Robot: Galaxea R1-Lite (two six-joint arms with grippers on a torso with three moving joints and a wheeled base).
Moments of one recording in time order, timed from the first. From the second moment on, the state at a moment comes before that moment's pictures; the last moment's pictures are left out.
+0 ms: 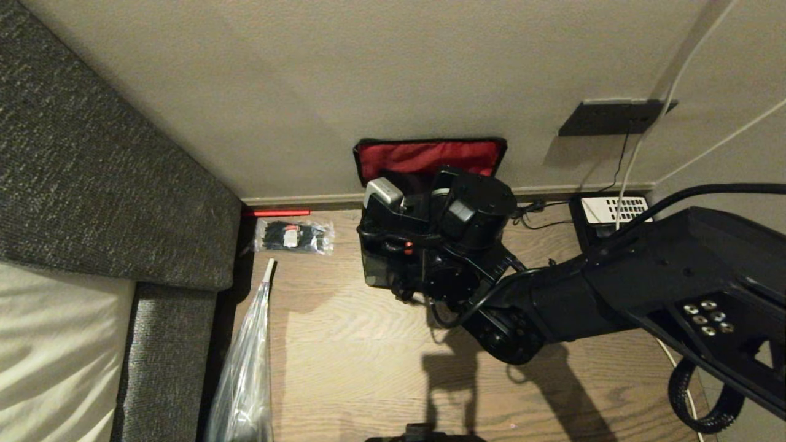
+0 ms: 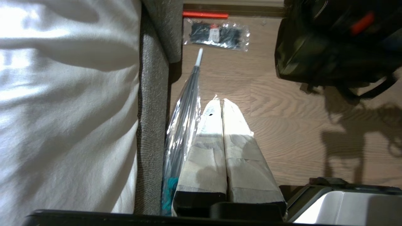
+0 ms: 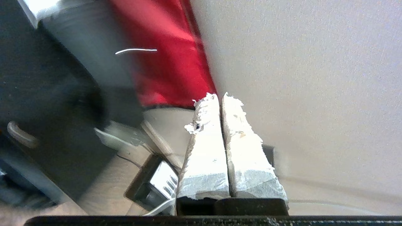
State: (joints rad) left arm 0.00 0.00 0.00 0.00 0.01 -0.01; right arm 0.82 2.23 -1.36 -1.21 -0.87 -1.55
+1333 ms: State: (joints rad) left arm 0.00 0.00 0.00 0.00 0.01 -0.01; right arm 0.73 2.24 -1.15 -1.25 -0.84 -1.48
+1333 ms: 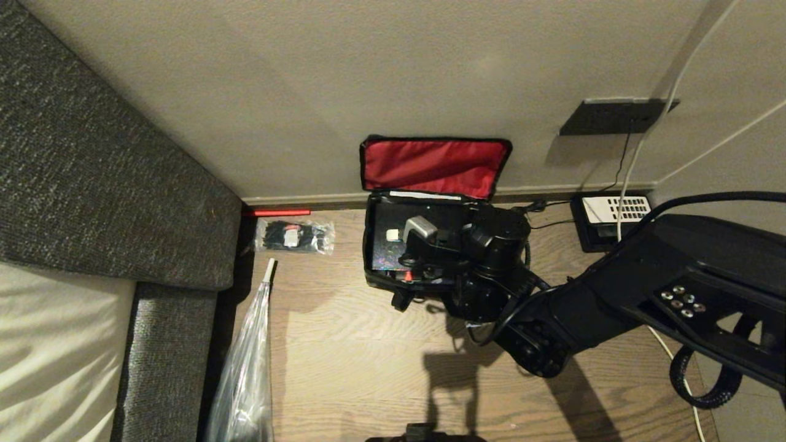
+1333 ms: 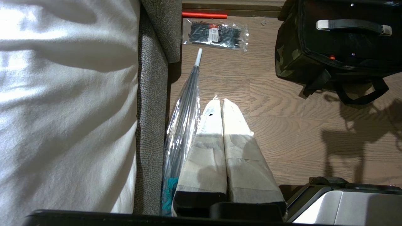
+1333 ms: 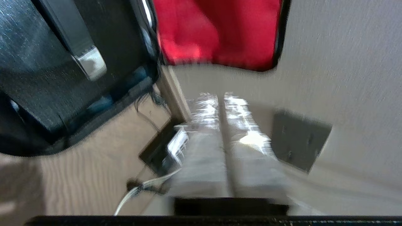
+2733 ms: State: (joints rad) left arm 0.00 0.00 0.00 0.00 0.01 -0.01; right arm 0.79 2.43 -1.24 -1.47 -0.85 -1.51
